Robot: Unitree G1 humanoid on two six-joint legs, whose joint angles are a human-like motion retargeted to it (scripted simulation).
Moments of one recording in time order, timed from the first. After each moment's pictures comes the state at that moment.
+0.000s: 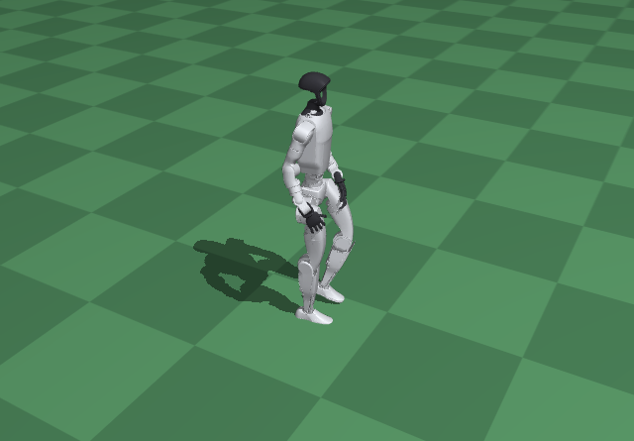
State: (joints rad) left arm 0.19 0.10 0.06 0.90 1.12 -0.39 -0.23; right arm 0.36 -0.13 -0.10 0.81 -0.62 -0.32 0.45; waist -0.04 -0.07 -0.10; left_leg -0.48 0.00 0.22 0.74 0.01 0.08; right_leg -0.09 0.00 -0.03 0.03 0.00 -0.07
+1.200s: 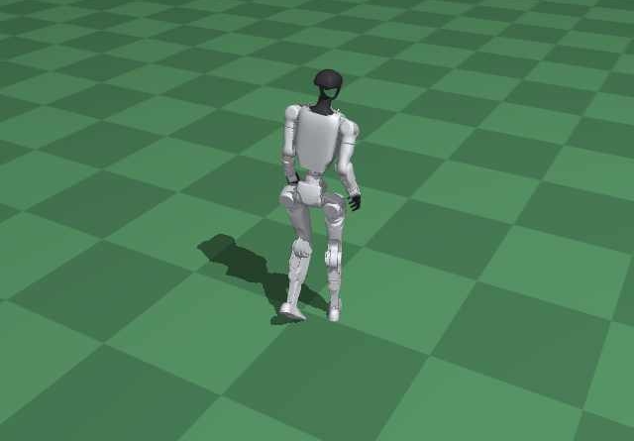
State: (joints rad) left arm 0.19 -0.06 0.07 0.98 1.10 -0.26 -0.38; right arm 0.42 -0.16 -0.12 0.65 -0.70 -0.51 0.05; waist -0.08 0.08 -0.11; left_leg -0.28 -0.28 -0.18 0.69 0.22 -0.21; right_leg -0.22 0.00 0.27 0.05 0.02 0.04
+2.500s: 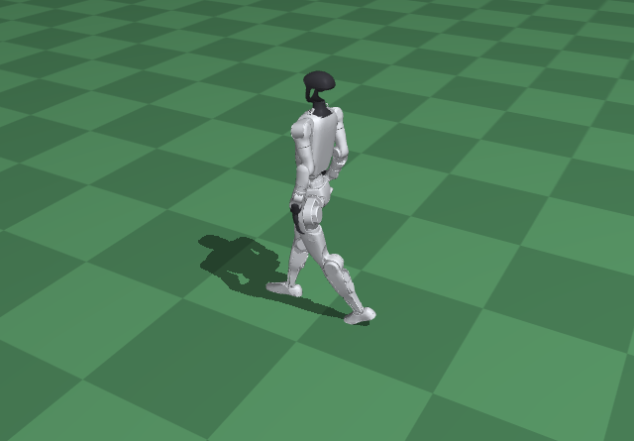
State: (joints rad) left arm 0.31 0.00 0.08 1.06 1.21 -0.22 -0.36; right arm 0.42 -0.01 -0.11 0.81 -0.60 -0.57 0.03; waist -0.22 0.12 -0.25; left_leg 0.13 -0.12 -0.08 0.17 0.03 -0.03; right_leg -0.49 0.07 0.06 0.03 0.15 0.02
